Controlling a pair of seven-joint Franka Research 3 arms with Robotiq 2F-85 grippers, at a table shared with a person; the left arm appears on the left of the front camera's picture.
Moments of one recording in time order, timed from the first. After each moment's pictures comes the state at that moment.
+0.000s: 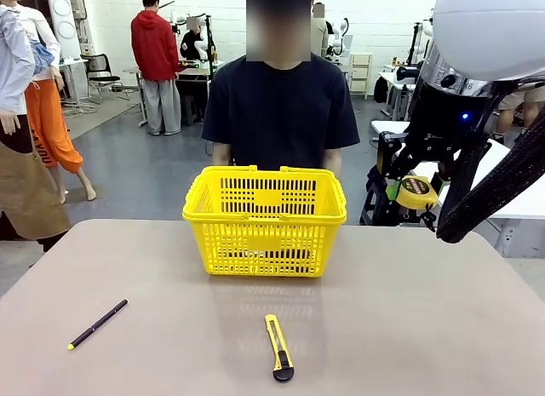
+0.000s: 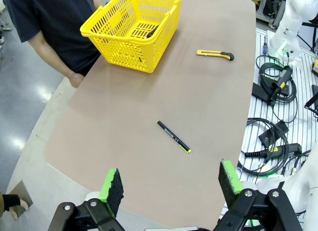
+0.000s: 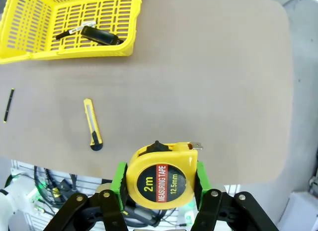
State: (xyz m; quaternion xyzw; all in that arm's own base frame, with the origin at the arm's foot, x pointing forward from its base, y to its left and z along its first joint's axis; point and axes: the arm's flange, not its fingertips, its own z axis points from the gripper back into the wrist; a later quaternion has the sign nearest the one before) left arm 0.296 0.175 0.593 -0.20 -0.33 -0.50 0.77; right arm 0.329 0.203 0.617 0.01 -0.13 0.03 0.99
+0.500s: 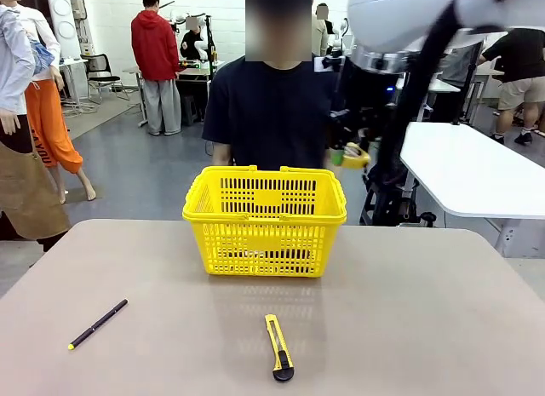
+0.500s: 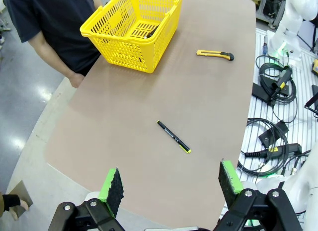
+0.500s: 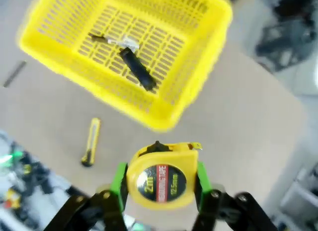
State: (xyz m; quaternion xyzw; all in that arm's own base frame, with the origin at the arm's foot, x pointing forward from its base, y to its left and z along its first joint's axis) left arm 0.296 0.175 0.594 -0.20 -0.33 -0.50 0.77; right arm 0.479 0.270 0.618 0.02 -0.12 0.28 0.95
